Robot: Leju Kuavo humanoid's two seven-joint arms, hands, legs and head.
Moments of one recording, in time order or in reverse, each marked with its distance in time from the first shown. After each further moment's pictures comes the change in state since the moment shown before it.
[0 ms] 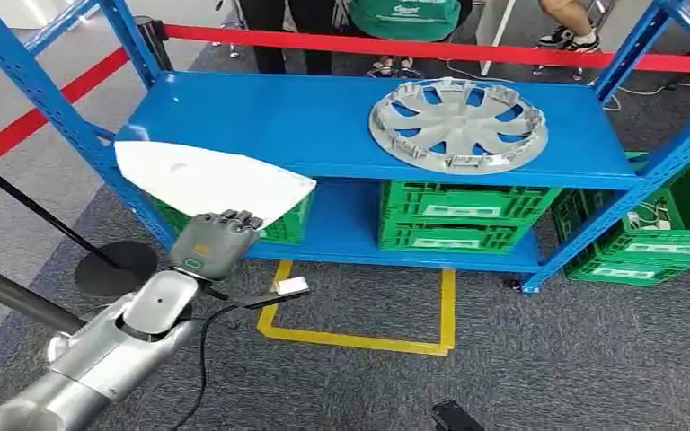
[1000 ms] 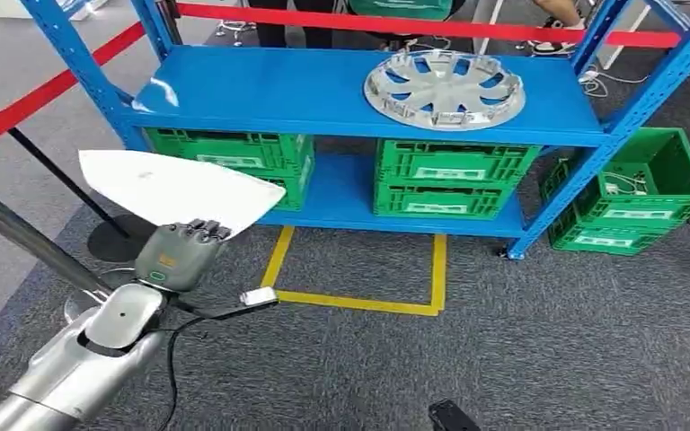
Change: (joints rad) left arm 0.107 0.075 0.075 -0.141 0.007 -0.019 -0.057; right arm 0.000 0.013 -0.001 0.000 0.016 -0.026 -0.005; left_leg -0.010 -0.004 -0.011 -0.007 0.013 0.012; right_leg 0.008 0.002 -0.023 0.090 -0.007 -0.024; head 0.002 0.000
